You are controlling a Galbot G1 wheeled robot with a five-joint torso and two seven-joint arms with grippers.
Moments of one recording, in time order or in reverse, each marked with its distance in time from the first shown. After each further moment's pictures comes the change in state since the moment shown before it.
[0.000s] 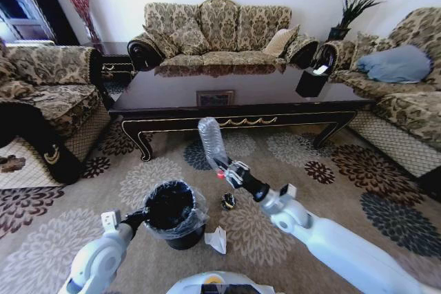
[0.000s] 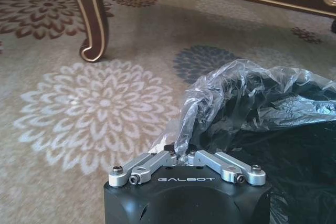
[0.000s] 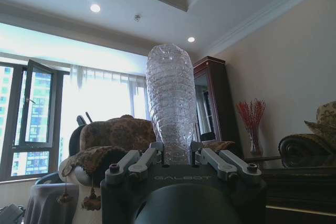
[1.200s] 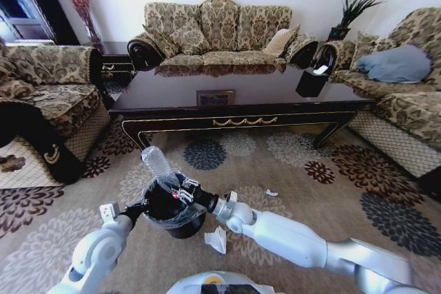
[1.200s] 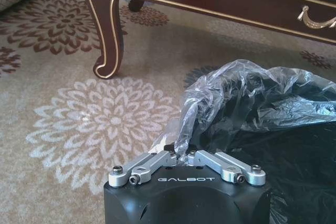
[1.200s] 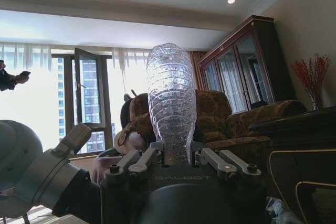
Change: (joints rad) left arm -0.031 -0.011 -0.068 0.009 -0.041 -0.011 -0.004; right arm 0.199 0.261 -0.392 -0.262 -0.066 0.049 -0.010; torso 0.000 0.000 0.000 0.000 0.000
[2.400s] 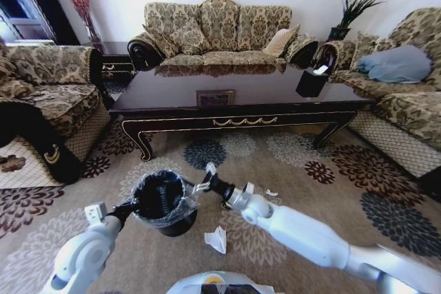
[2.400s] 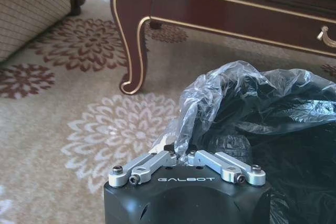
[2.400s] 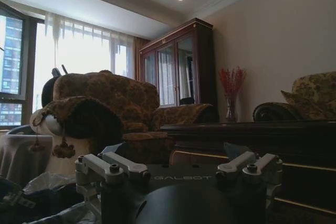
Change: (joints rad) left arm 0.076 0.015 -0.138 -0.075 -0.042 0.007 -0.029; right arm -0.080 -0.161 0.258 0.099 -0.090 -0.151 0.216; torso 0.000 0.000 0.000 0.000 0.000
